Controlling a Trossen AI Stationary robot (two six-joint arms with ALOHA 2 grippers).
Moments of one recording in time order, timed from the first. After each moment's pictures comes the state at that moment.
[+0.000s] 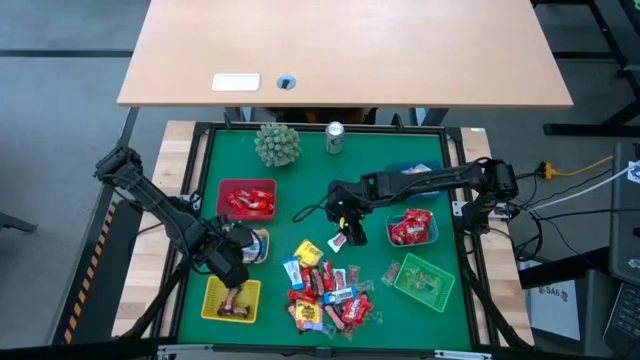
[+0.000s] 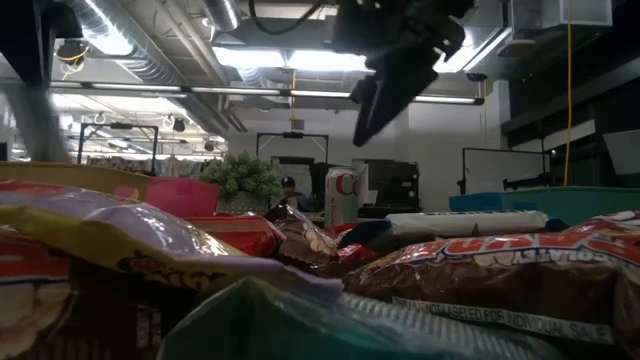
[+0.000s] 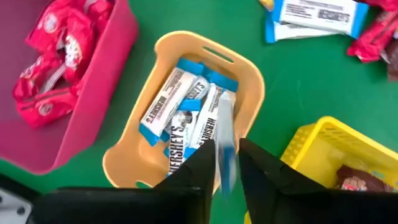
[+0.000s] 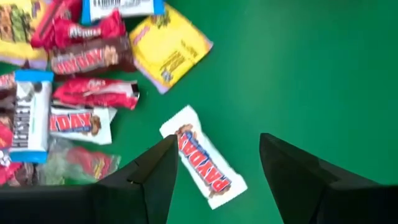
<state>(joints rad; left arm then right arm) -0.65 1.37 1.11 -1.18 -0.28 -1.11 0.03 1.77 1.40 -0.73 -0.16 -0.14</state>
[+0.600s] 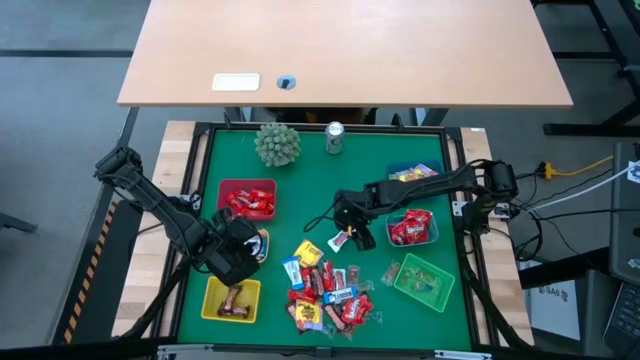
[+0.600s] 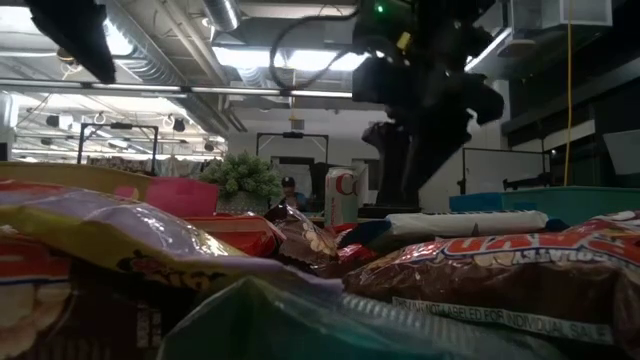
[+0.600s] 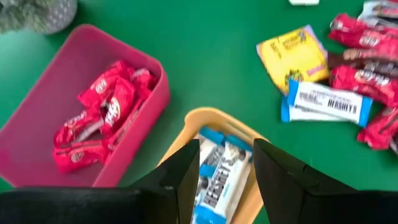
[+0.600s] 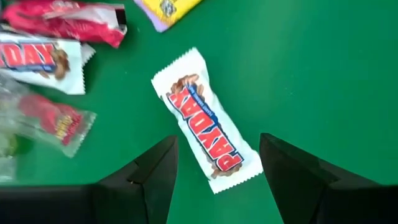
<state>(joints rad) -0.65 1.37 1.11 -1.14 -0.55 -1.18 0.03 1.77 1.19 -0.59 -0.17 -0.25</state>
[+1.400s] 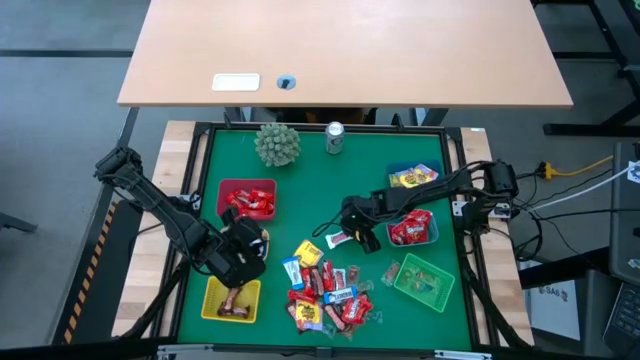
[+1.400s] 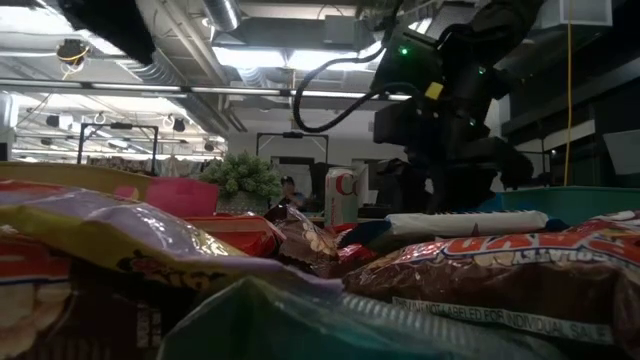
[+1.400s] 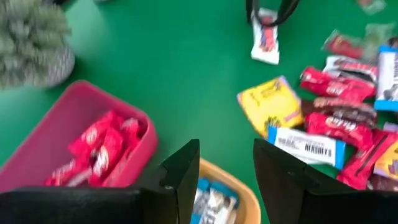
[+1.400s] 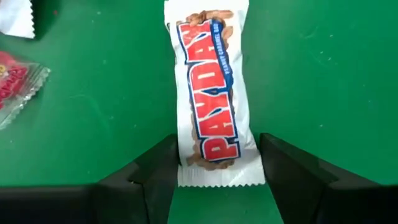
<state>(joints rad) -0.65 1.38 1.11 -1.00 -0.70 -1.07 0.03 1.77 0.96 -0.33 -0.14 -0.32</state>
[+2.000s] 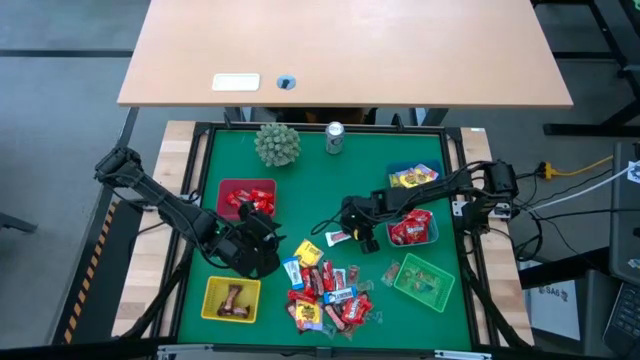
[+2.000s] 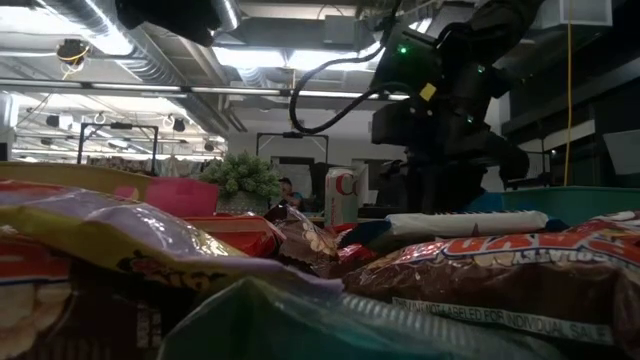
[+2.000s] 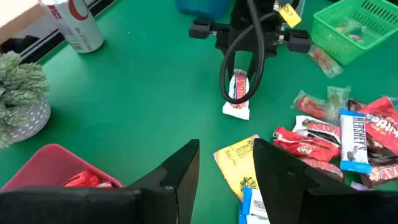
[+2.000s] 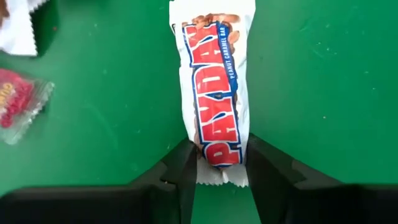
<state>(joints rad) -0.54 1.38 1.11 -0.73 -0.74 -0.85 0.03 1.77 0.97 -0.34 -0.15 -0.23</state>
